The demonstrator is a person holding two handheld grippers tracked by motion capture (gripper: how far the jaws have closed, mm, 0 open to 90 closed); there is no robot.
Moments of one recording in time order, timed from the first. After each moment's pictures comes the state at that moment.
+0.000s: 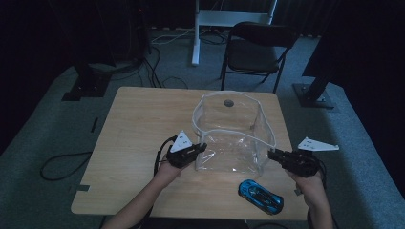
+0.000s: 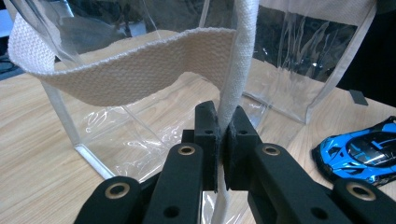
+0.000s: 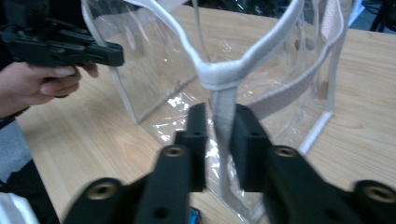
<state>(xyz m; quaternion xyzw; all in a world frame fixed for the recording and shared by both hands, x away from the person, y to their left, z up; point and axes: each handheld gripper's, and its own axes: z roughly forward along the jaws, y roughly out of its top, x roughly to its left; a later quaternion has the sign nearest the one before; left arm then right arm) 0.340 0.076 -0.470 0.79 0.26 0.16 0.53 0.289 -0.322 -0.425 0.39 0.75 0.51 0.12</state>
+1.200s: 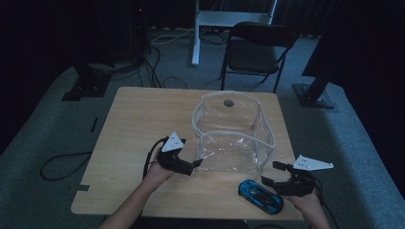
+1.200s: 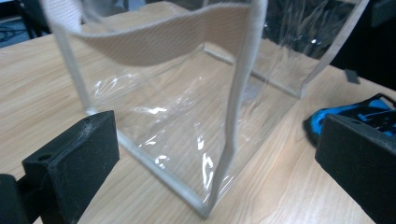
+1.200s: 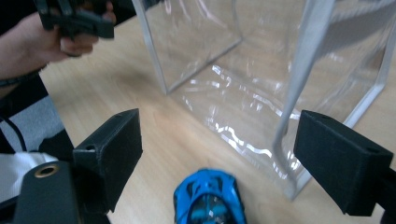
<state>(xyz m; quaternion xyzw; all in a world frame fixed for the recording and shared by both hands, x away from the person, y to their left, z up) 0.330 0.104 -0.464 0.81 0.28 0.13 0.49 0.252 -0.312 -0.456 0.37 0.77 0.50 0.10</state>
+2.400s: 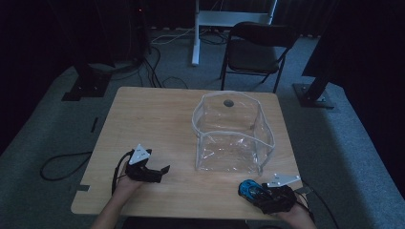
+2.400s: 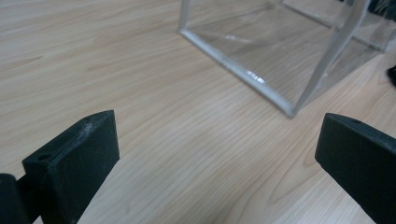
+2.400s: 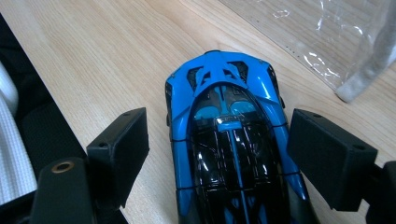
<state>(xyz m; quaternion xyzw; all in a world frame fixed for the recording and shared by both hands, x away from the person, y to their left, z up) 0.308 0.201 -0.511 0.79 0.37 0.18 0.45 0.240 -0.282 -0.526 0.36 0.86 0.35 0.08</state>
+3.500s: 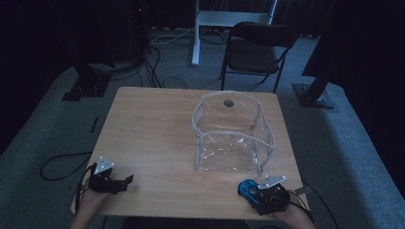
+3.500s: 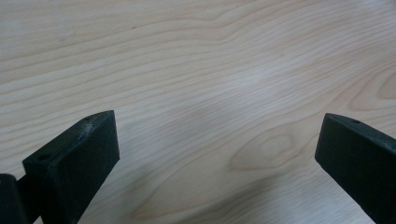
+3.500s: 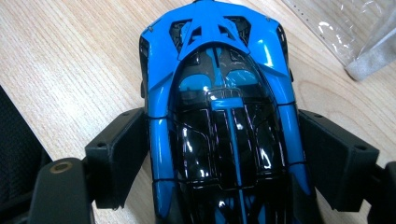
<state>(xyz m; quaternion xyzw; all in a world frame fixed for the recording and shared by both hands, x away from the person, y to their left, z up) 0.280 0.307 -0.542 0.77 0.50 0.20 0.35 0.246 -0.266 -0.539 0.34 0.90 0.25 0.11</state>
